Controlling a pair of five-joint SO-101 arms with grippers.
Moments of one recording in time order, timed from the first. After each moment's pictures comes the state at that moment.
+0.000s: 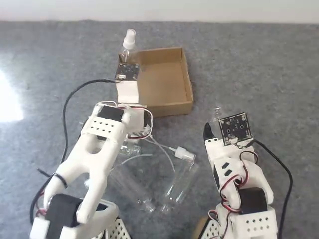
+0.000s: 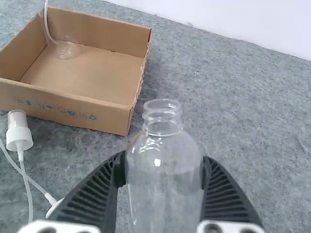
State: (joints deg) left arm 9.8 -14.6 40.6 54.9 16.9; right arm -12.0 -89.4 76.8 51.2 9.0
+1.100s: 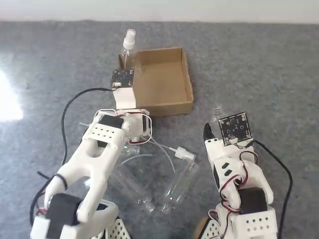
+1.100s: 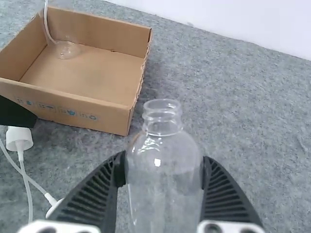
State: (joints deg) left arm 9.1 -14.3 49.3 43.4 21.1; right arm -12.0 -89.4 76.8 51.2 9.0
